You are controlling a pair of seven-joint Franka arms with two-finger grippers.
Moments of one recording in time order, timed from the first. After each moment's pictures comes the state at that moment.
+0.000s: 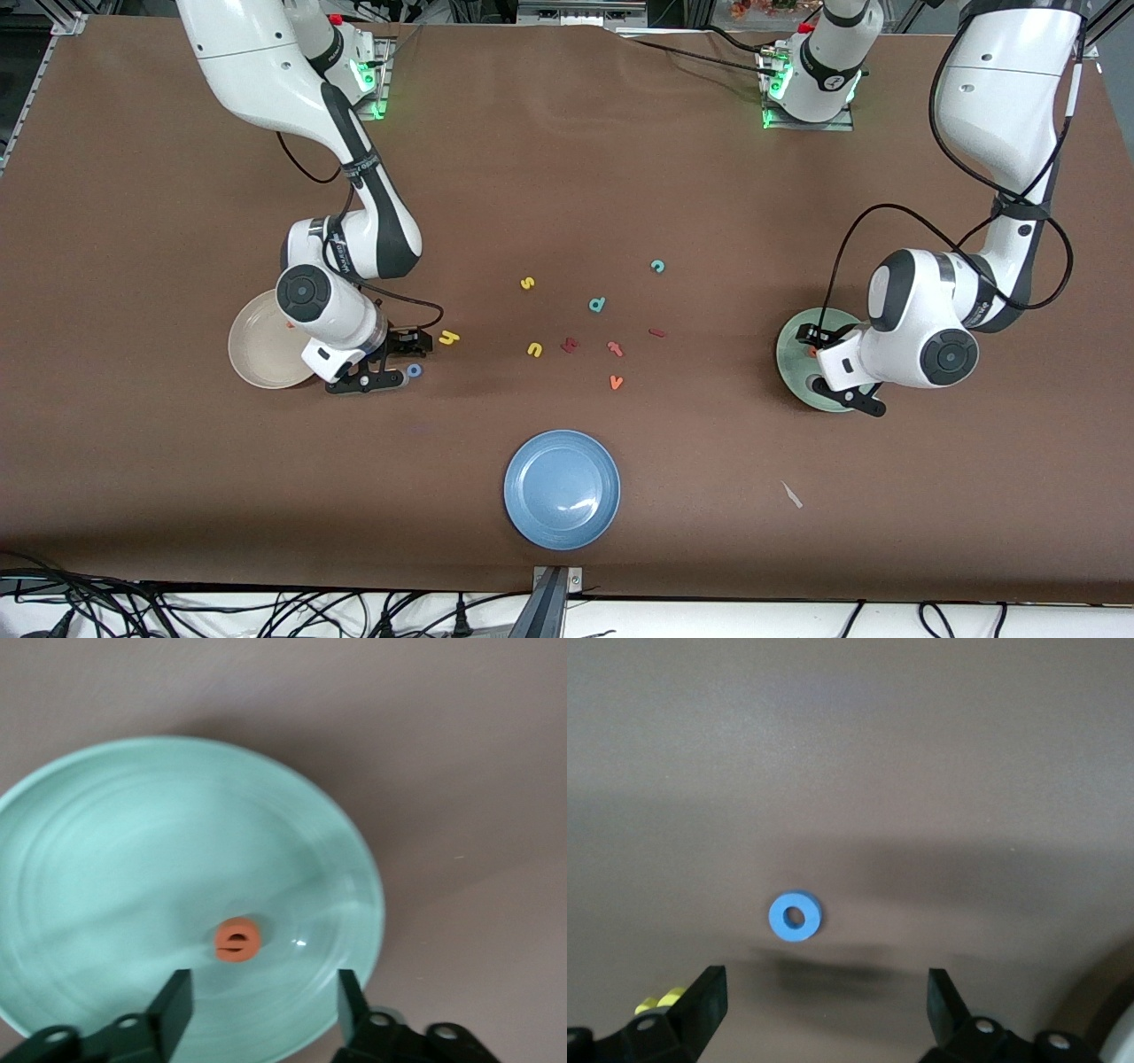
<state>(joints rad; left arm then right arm) -0.04 0.62 -0.08 -1.67 -0.03 1.99 0.28 0.52 0.65 -0.21 -1.78 0.24 2.42 0.05</state>
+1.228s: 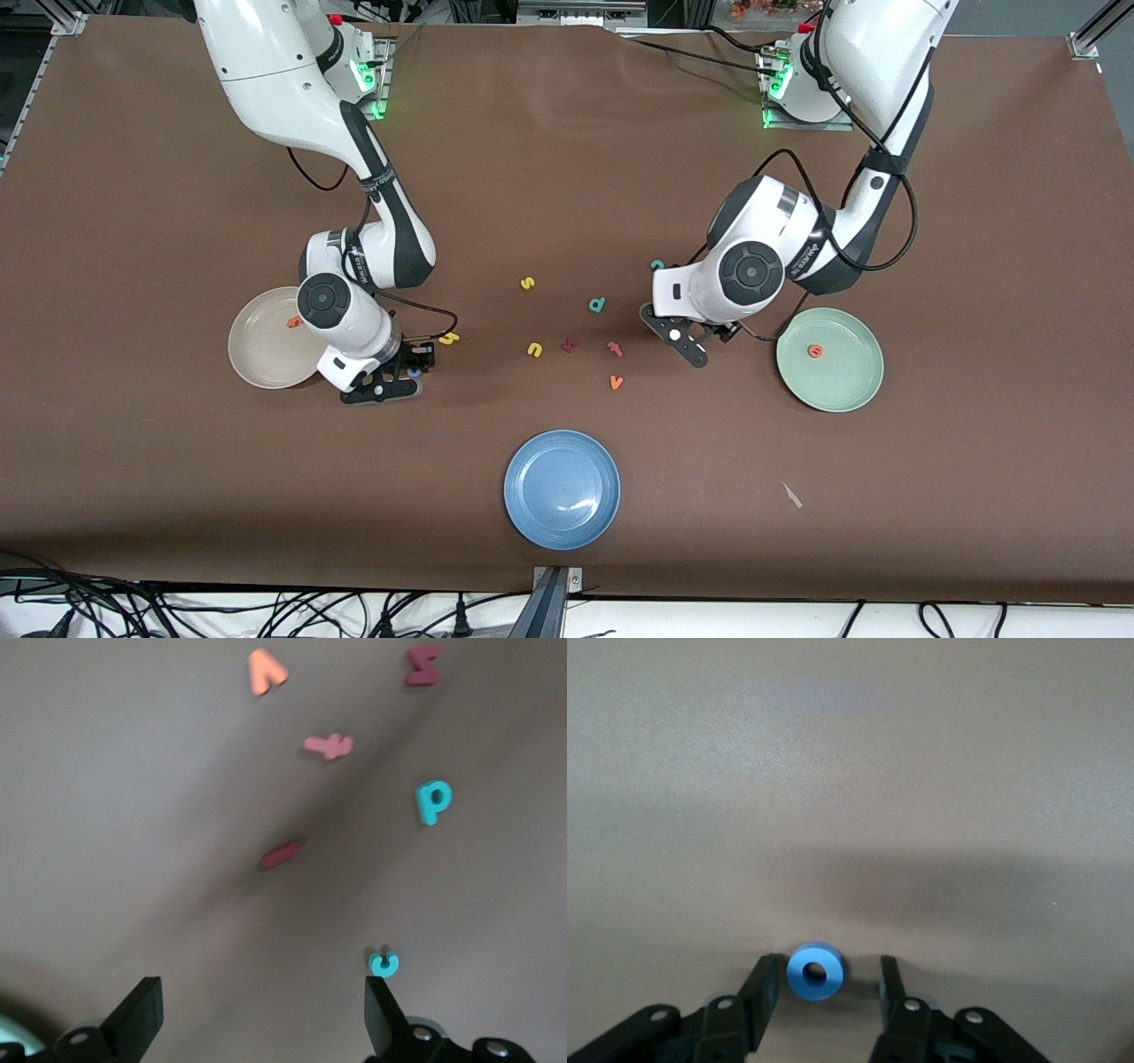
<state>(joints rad) -0.34 0.56 -0.17 -1.63 -0.03 2.01 0.32 0.54 0.72 -0.21 -1.72 0.24 2.47 0.05</state>
